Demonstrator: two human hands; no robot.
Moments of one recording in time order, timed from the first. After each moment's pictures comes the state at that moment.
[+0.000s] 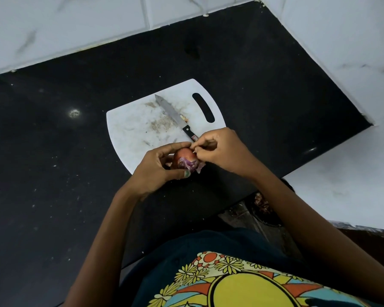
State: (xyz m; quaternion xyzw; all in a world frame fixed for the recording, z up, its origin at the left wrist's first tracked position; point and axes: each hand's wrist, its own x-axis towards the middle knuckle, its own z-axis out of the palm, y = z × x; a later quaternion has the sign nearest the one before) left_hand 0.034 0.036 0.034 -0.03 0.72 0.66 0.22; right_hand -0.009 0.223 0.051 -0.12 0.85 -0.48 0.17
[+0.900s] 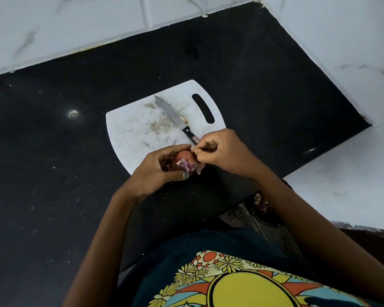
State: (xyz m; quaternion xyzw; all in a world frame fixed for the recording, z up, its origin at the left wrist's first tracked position) left_hand 0.032 0.030 0.031 -0.02 0.71 0.65 0.26; right_hand -0.010 0.224 0.050 -0.14 0.84 -0.49 0.18
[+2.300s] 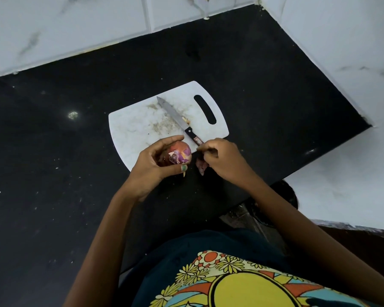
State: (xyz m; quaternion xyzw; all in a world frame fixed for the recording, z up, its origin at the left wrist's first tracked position) left_hand 0.035 0.027 0.031 -0.06 0.66 0.72 0.18; right_hand 0.001 0.216 0.028 -0.04 0.90 -0.40 0.16
